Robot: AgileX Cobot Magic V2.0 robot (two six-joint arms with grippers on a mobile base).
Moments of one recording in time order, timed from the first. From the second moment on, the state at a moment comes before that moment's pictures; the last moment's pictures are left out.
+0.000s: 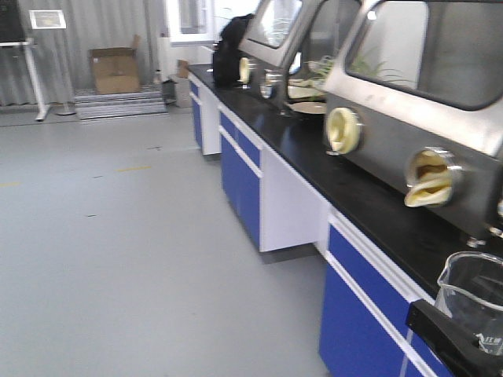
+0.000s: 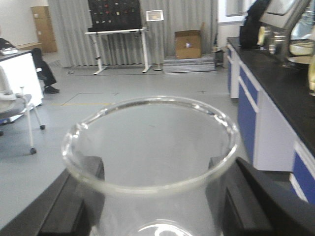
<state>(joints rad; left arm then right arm) -0.25 -0.01 0.03 -0.03 0.01 0.09 0.47 0.68 -0.55 -1.74 -0.02 1.77</state>
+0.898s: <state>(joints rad) -0.25 -0.01 0.03 -0.03 0.01 0.09 0.47 0.68 -0.55 -1.74 -0.02 1.77</state>
